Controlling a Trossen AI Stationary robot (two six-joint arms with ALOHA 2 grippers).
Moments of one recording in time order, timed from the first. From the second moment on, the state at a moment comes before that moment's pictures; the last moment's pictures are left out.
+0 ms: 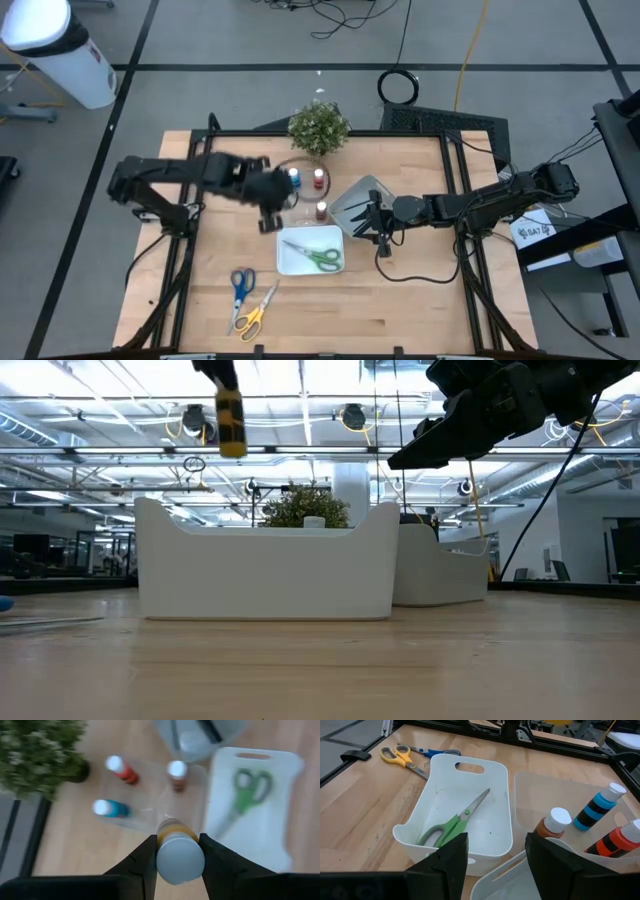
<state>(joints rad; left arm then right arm) -0.07 1.54 1.70 -1.29 -0.24 -0.23 0.12 1.25 0.59 0.27 0.03 -0.12</state>
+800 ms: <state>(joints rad) 0.14 1.75 1.63 -1.14 -0.09 -0.03 0.12 1.25 0.59 0.26 0.03 -0.13</state>
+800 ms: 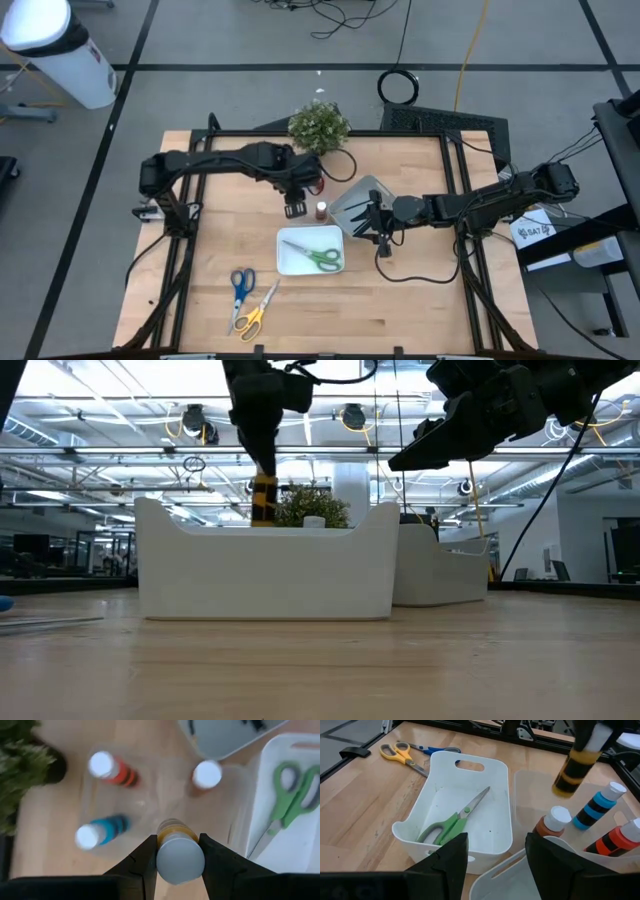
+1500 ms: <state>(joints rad) 0.14 1.72 1.25 -0.79 0.01 -0.08 0.12 1.25 0.59 0.26 0.03 -0.14</state>
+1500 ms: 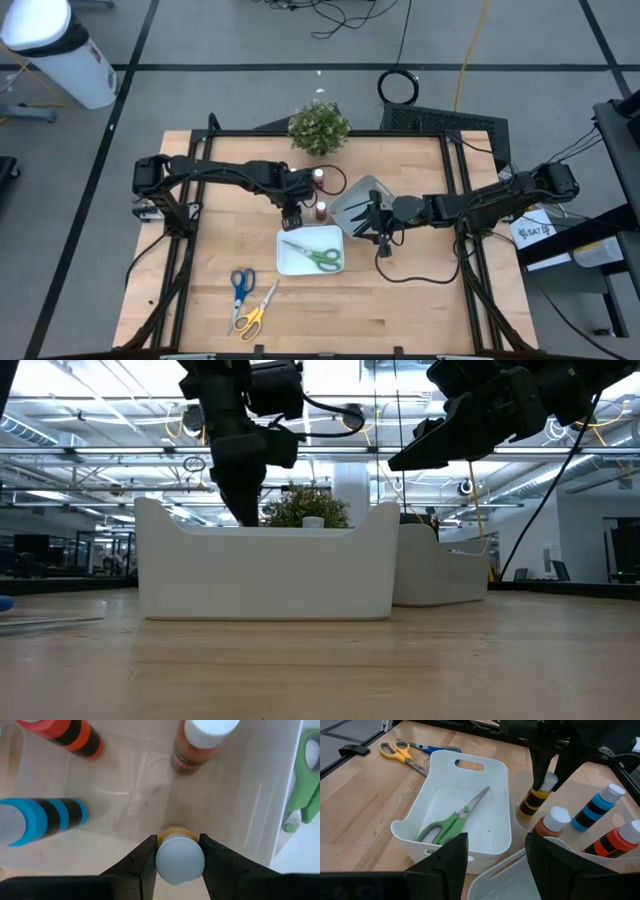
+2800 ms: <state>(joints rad) 0.13 1.42 1.25 -0.88 0.02 -0.24 0.12 1.25 0.59 0.26 0.05 -0.12</state>
